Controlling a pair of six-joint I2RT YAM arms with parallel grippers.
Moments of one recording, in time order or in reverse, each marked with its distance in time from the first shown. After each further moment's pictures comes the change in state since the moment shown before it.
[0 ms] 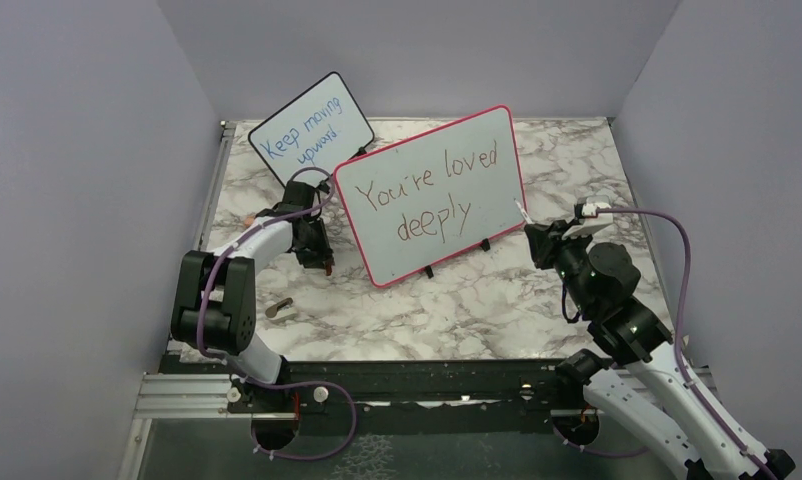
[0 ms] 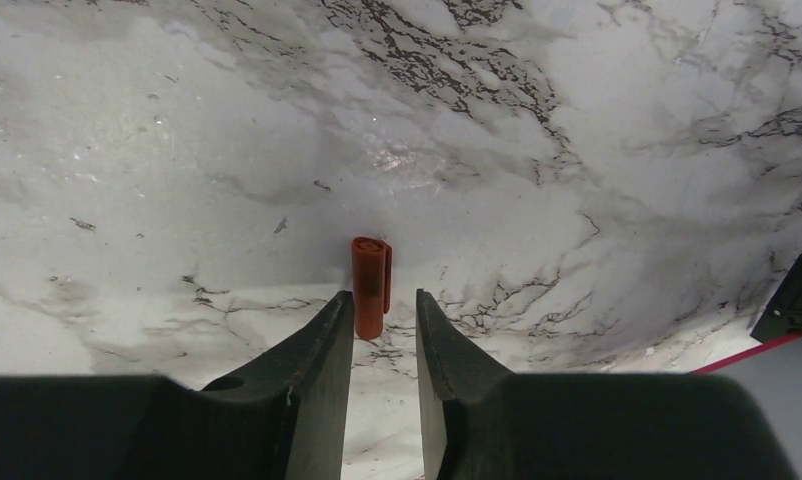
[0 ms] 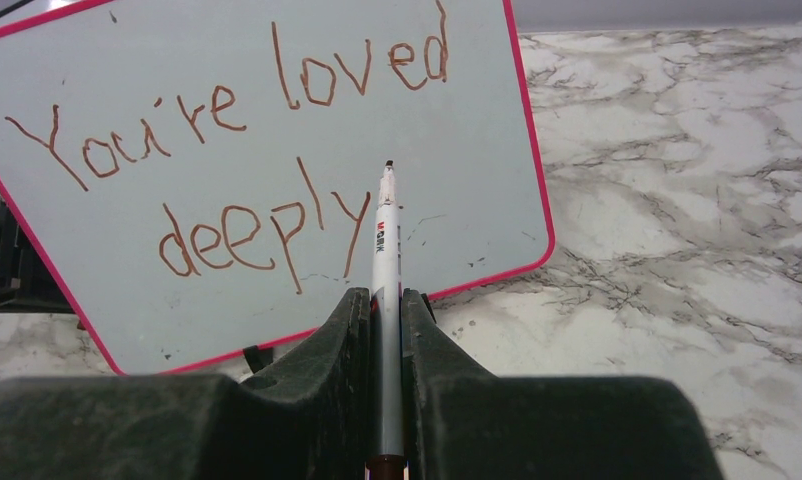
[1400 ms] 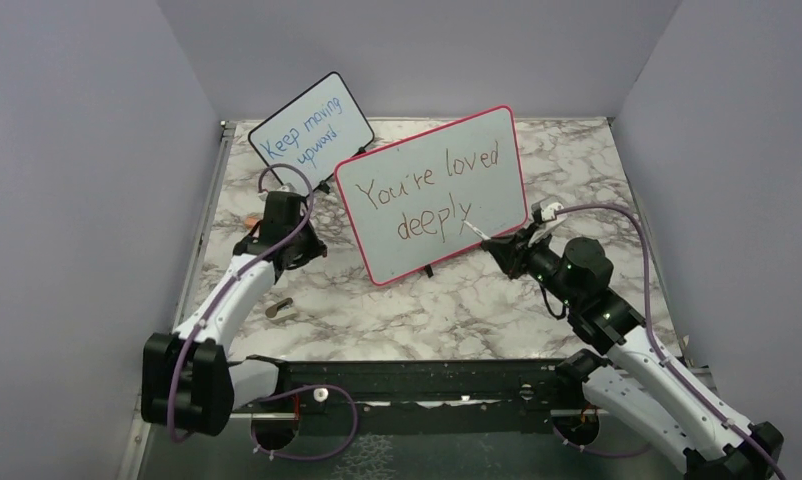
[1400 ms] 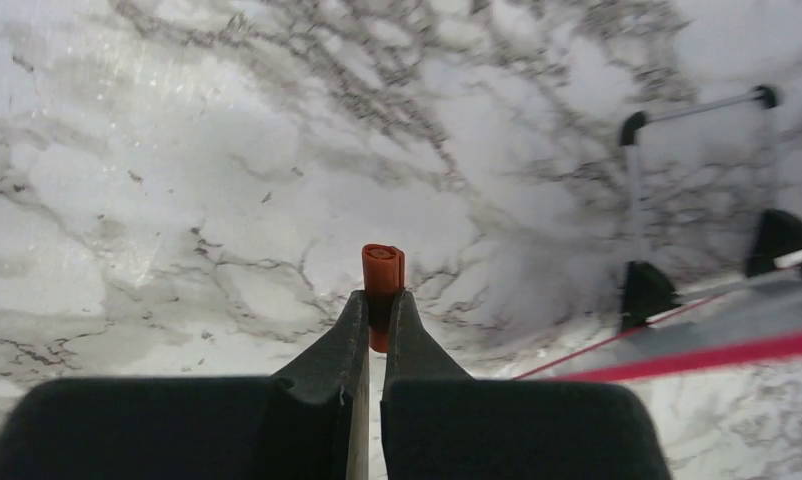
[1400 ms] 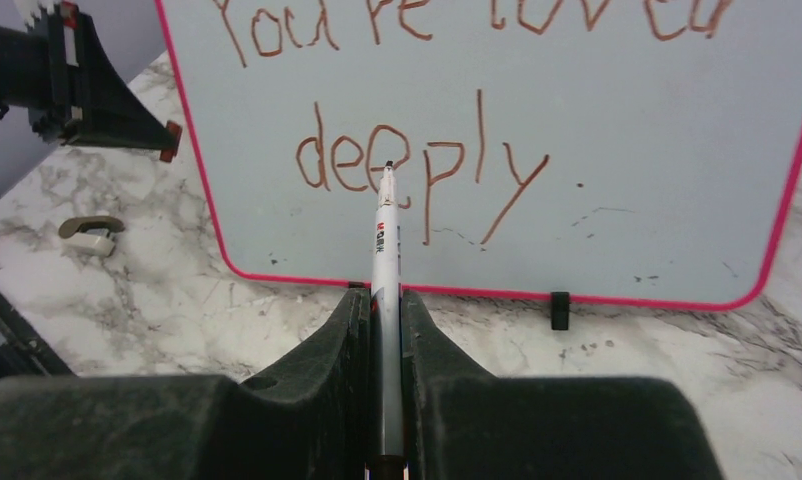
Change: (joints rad) left arm -0.034 -0.323 -0.134 0.072 -0.126 -0.154; right arm 0.000 0.092 -0.098 0.162 -0.372 -0.032
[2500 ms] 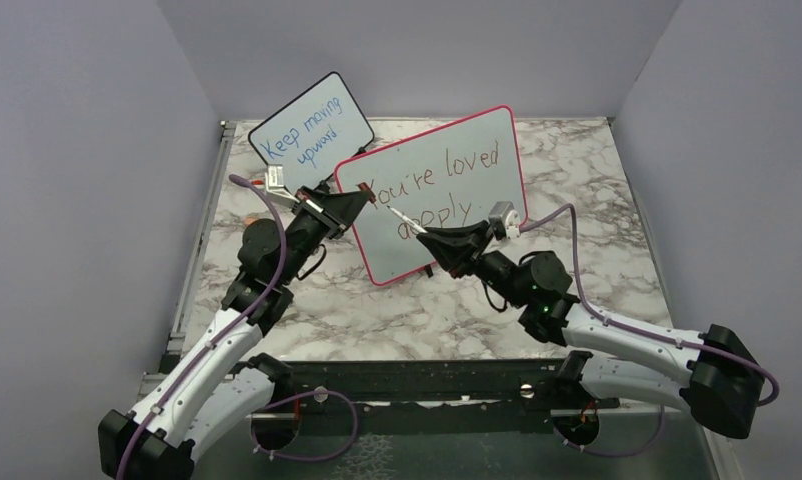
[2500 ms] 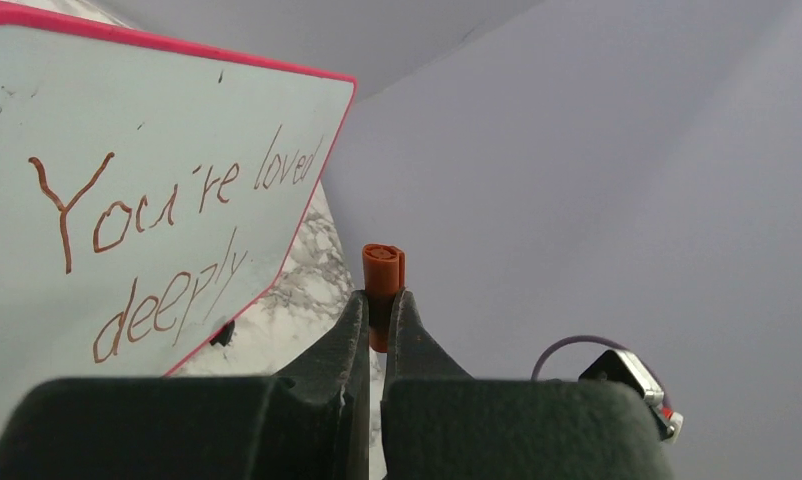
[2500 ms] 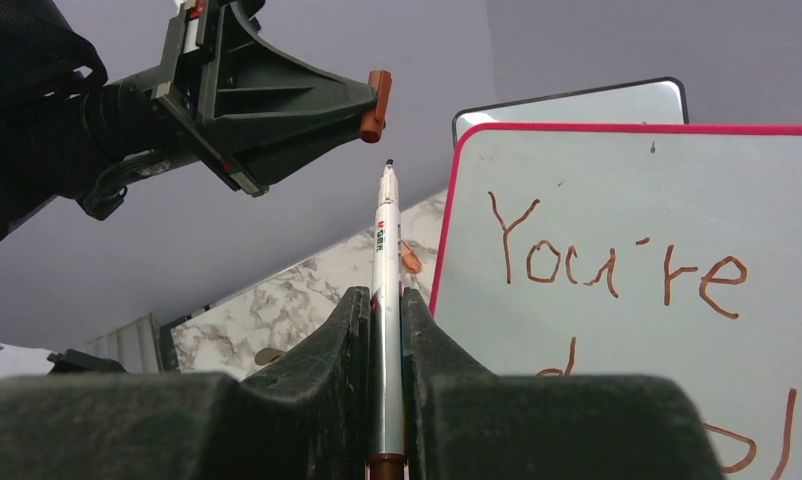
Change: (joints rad) left arm -0.269 -0.455 -0.116 0.710 0.094 -0.467; right arm 0.369 0.377 -0.050 0.887 0.038 0.011
